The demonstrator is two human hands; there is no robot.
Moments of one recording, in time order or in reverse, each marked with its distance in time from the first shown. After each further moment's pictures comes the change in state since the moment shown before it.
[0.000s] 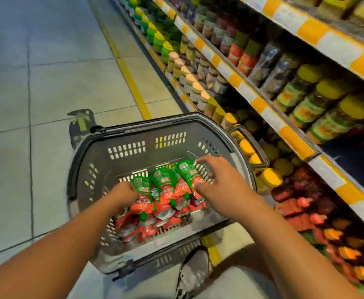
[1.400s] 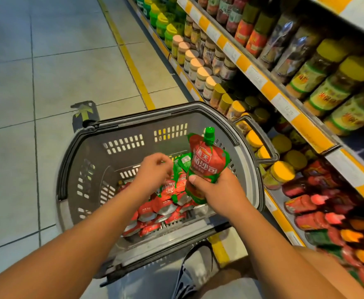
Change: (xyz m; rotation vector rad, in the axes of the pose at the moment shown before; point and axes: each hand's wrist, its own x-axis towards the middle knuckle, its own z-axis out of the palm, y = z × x) left_hand -0.036 0.118 0.011 -0.597 0.077 0.174; right_hand 0.035 0.056 0.044 0.482 0.082 0.097
